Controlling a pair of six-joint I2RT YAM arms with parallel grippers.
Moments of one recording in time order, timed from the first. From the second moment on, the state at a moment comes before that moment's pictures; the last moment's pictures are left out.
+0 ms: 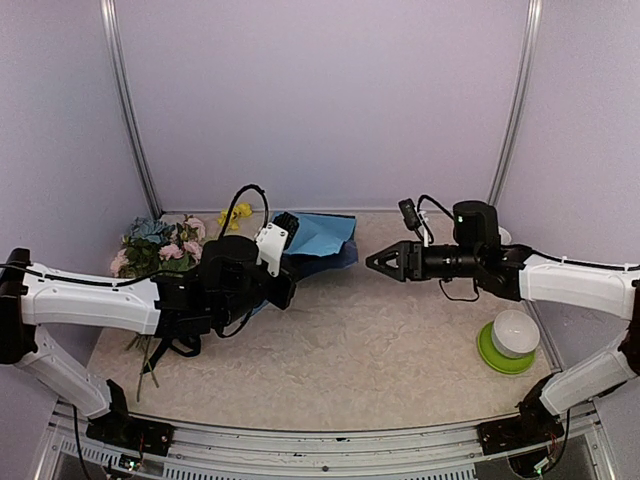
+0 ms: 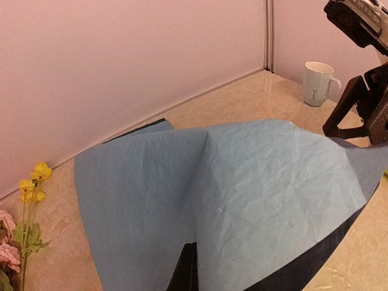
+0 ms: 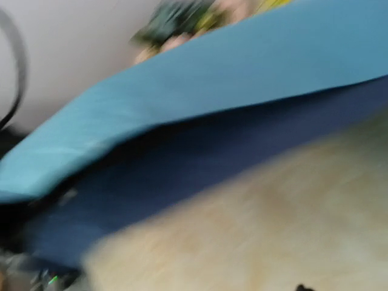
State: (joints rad) left arm -1.06 1.43 0.88 0.26 -0.51 -0.03; right arm 0.60 1.32 0.83 0.16 -0.53 0.50
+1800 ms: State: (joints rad) left arm -0.73 0.88 0.54 0.16 -0.29 -0.80; right arm 0.90 1.66 1.04 0.20 -0.14 -0.35
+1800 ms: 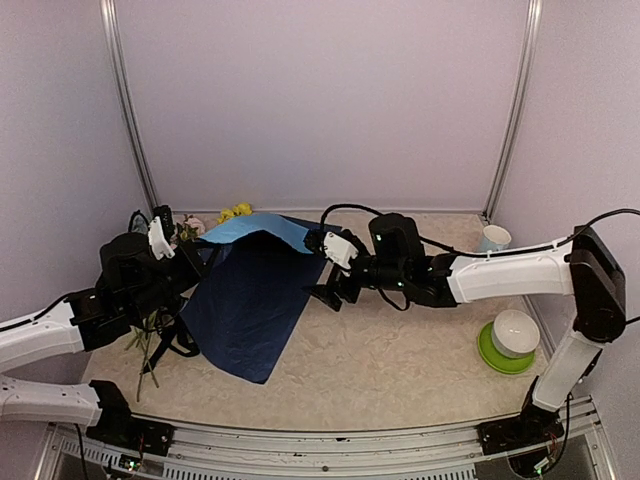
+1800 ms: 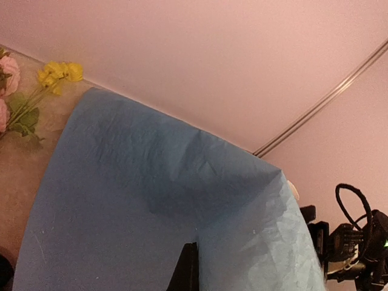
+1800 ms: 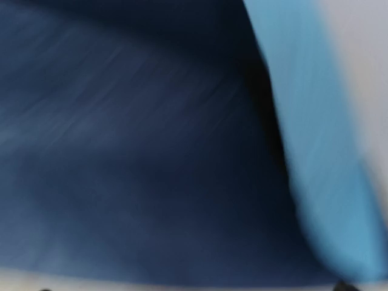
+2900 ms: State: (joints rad) left arm -0.79 0.96 0.71 0.05 -0.27 -0.55; right arm 0.74 2.26 1.65 0.54 -0.27 -0.58
